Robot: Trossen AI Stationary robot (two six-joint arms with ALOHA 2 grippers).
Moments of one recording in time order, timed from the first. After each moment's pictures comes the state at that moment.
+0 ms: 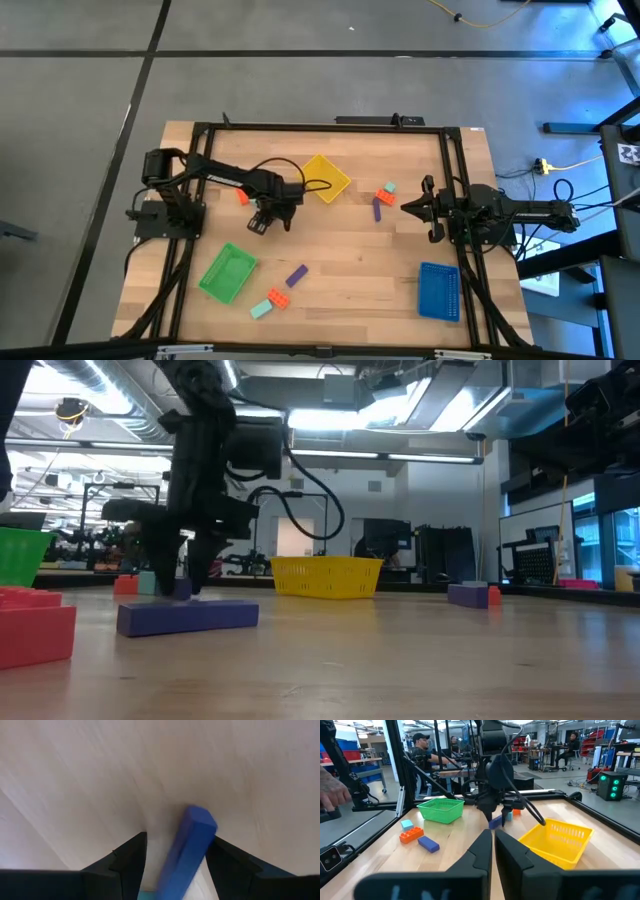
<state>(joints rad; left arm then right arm) 0.12 1.74 0.99 -0.77 -0.04 0.53 0.00 0.01 0.01 0.02 -0.03 0.07</state>
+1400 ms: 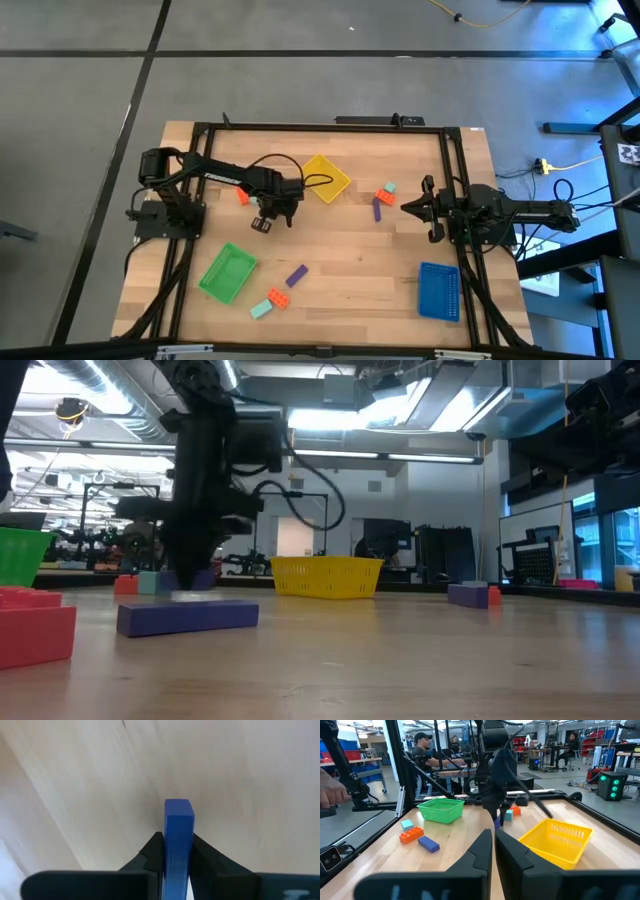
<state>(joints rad) 0.14 1.70 1.00 -0.74 -0.01 0.44 0.00 0.01 0.01 0.02 -0.03 0.07</state>
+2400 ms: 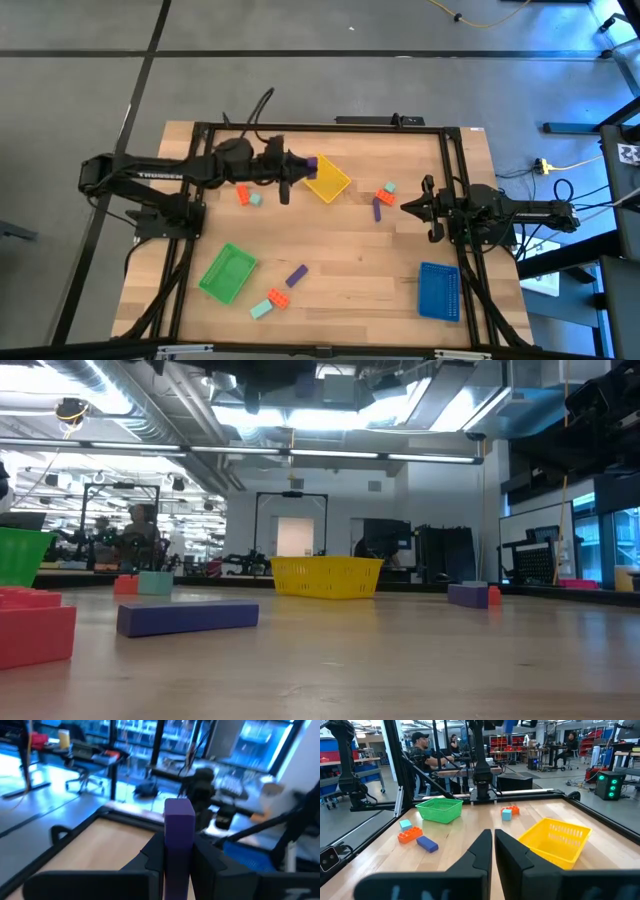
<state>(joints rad) 0.15 1.20 0.83 0.39 -0.01 -0.22 0.00 0.01 0.01 0.02 -0.02 0.07</state>
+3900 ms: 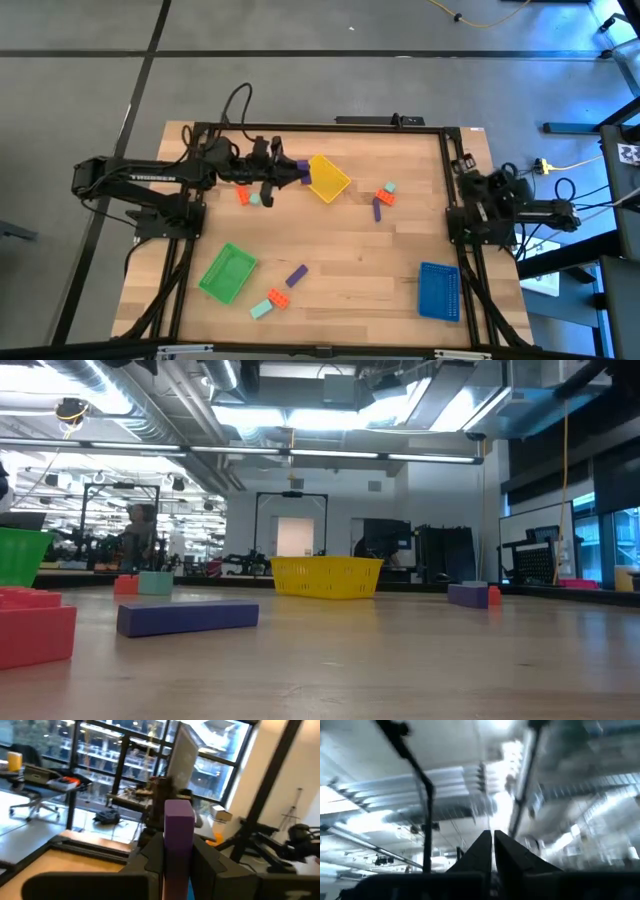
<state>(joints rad) 0.16 1.11 0.77 0.54 0.18 -0.30 0.00 0.04 0.06 0.80 0.03 0.22</state>
